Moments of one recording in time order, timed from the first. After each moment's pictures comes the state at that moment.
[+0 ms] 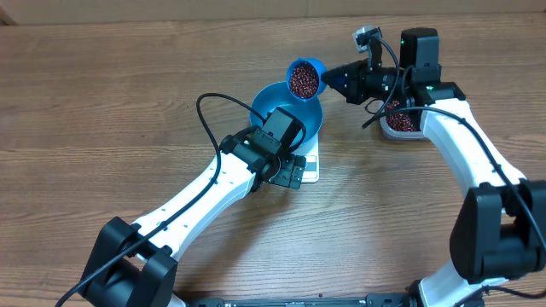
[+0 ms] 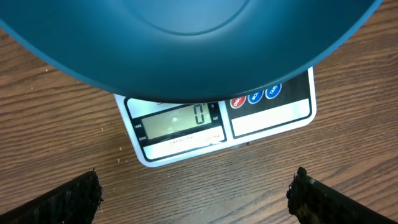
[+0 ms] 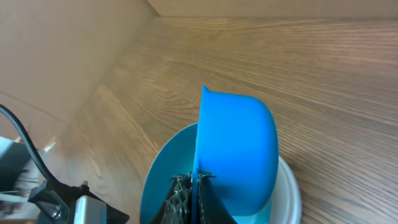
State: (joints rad) left arm -0.65 1.67 1.18 -0.75 -0.07 -0.38; right arm 0.10 1.78 1.34 -0.25 -0.88 0.05
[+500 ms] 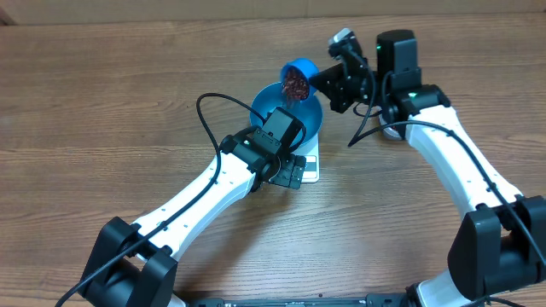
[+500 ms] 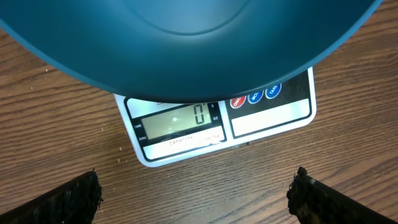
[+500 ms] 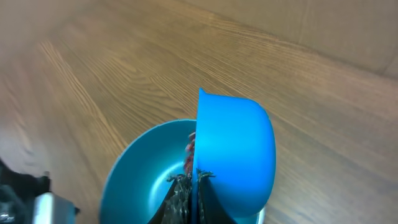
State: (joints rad) left arm -0.65 1.67 1.18 -0.75 -0.07 -0.38; right arm 0.24 1.72 1.34 -0.30 -0.61 -0.20
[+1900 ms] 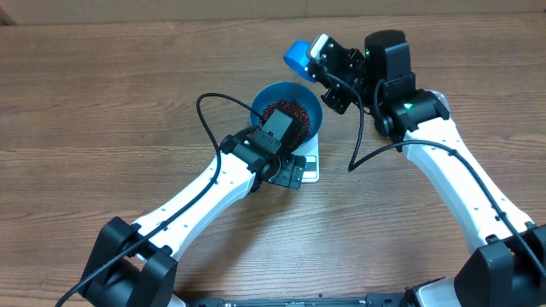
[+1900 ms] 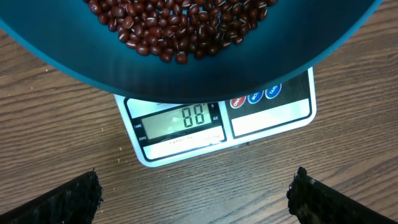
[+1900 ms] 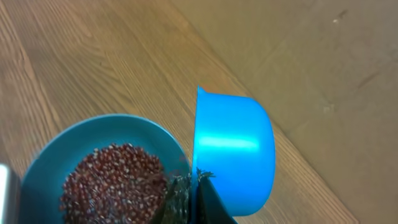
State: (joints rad) left arm -0.65 1.67 1.18 -0.75 -0.07 -0.38; right arm 0.32 1.62 1.35 -0.32 -0.35 -0.61
